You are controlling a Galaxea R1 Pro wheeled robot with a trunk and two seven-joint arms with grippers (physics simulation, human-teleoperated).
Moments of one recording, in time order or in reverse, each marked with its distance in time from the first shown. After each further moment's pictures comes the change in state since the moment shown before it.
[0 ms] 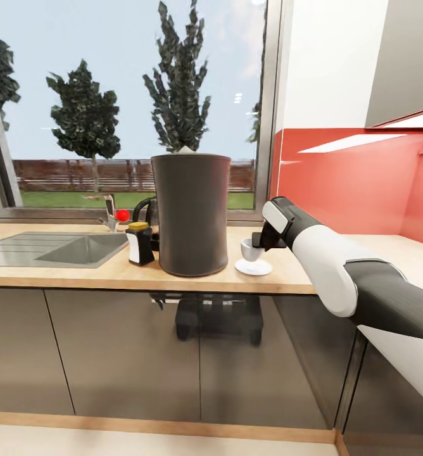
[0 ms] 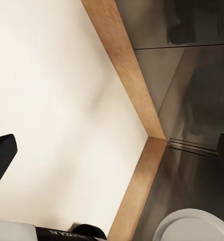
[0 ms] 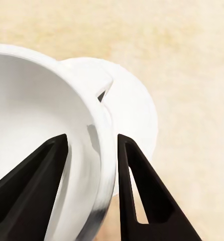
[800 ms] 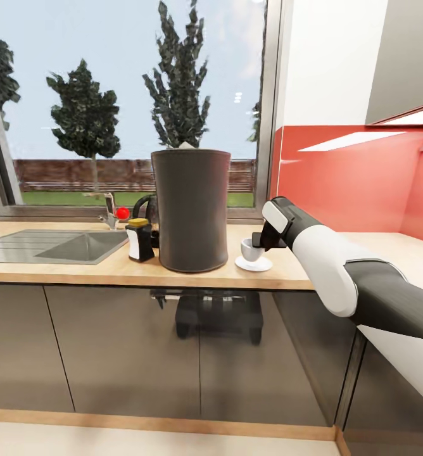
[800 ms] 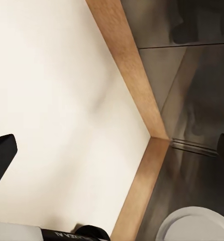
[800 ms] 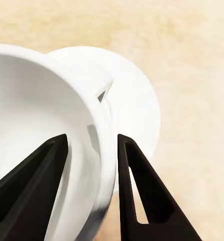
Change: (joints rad) left arm 0.000 0.000 0.000 0.000 0.000 0.000 0.000; right arm 0.000 0.000 -0.001 -0.001 0.002 0.000 0.000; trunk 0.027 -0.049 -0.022
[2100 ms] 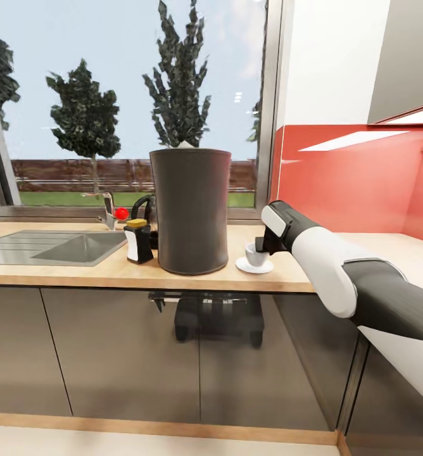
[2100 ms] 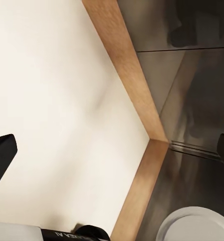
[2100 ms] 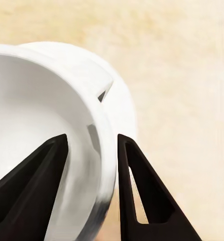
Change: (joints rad) left arm 0.000 0.000 0.000 0.000 0.000 0.000 0.000; right arm 0.000 0.000 0.041 0.041 0.005 -0.002 -0.044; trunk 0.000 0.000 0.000
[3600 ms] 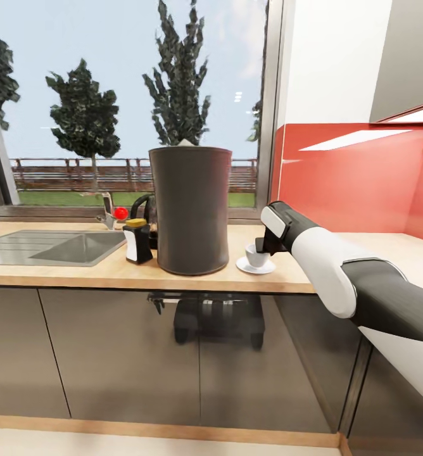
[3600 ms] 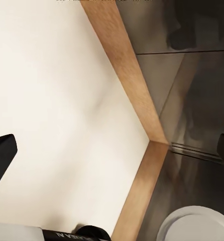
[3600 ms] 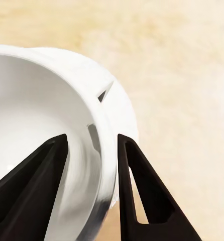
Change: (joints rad) left arm 0.000 -0.002 0.000 -0.002 0.000 0.000 0.000; right arm 0.000 0.000 0.020 0.006 -0.002 -0.002 0.003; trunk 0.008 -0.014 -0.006
